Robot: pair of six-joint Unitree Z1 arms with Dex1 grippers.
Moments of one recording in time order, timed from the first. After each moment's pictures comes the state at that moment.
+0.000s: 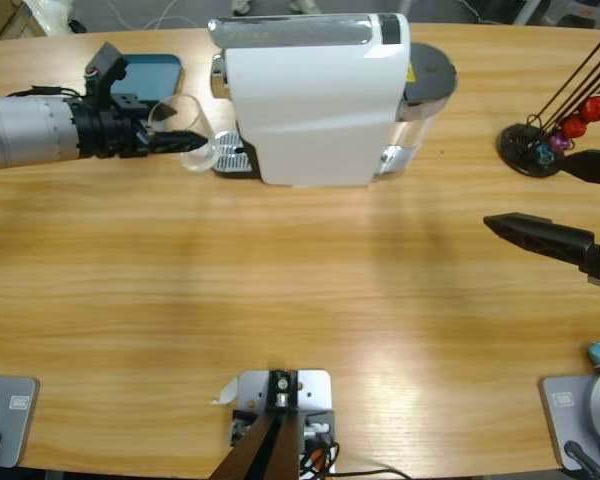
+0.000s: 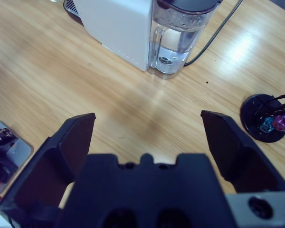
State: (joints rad) arm 0 -0.45 1.75 -0.58 -0.59 -0.34 0.21; arm 1 1.07 1.03 -0.76 0.53 -0.35 0.29
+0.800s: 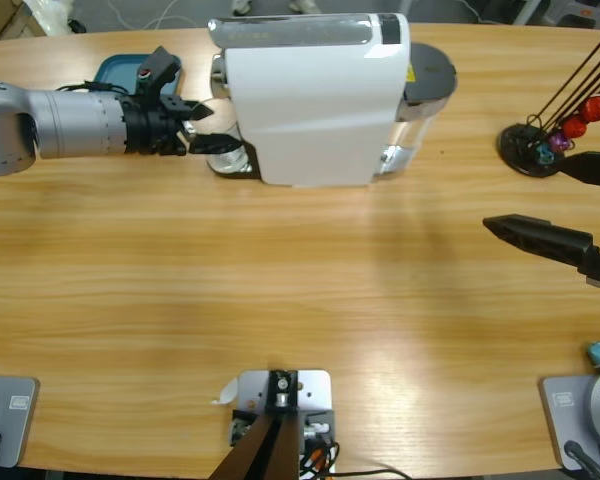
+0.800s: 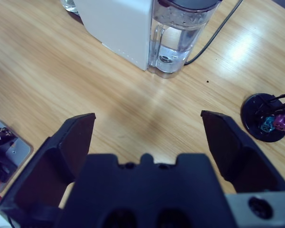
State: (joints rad) arm 0 -0.53 1.87 -0.68 -0.59 -0.34 0.23; arm 1 1.07 1.03 -0.75 0.52 -0.35 0.29
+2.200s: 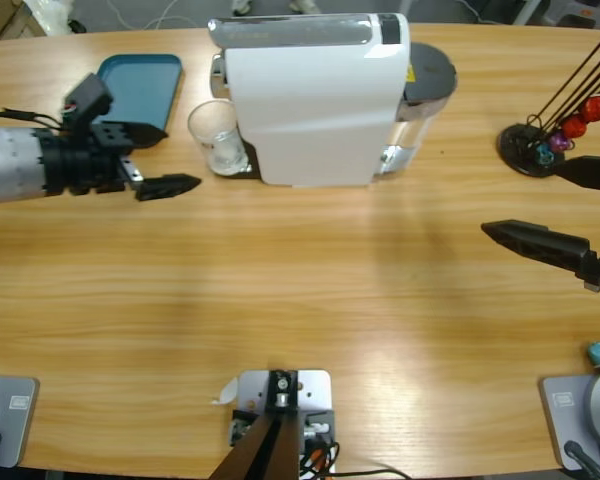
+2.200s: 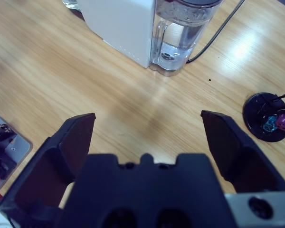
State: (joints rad) arm 0 -0.55 1.54 -0.51 -0.38 -0.28 0.28; arm 1 1.07 1.03 -0.74 0.52 -0.34 0.28
